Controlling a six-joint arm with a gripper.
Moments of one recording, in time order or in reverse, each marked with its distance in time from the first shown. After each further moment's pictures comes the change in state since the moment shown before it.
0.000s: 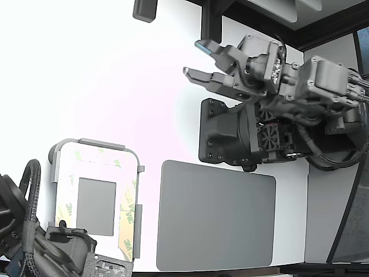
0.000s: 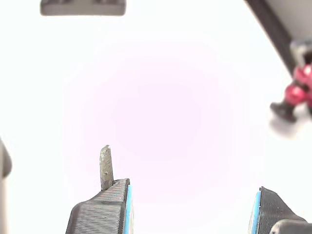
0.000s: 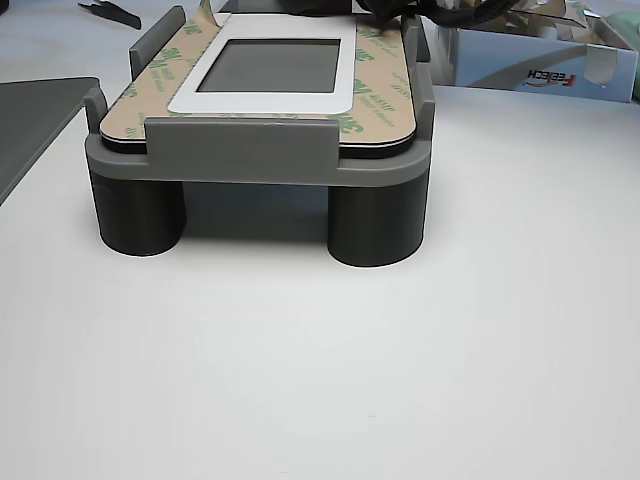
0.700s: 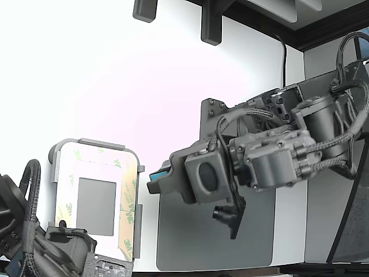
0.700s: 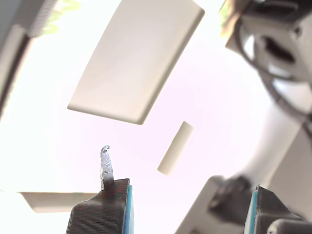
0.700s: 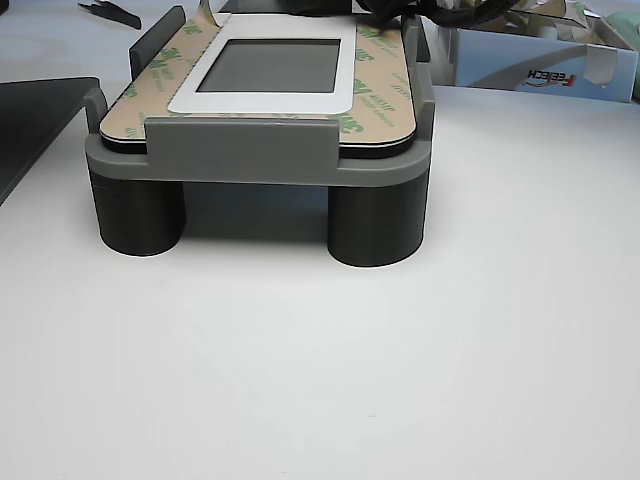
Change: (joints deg) arm 21.6 -34.0 -14.6 -2.6 -12.8 -95.3
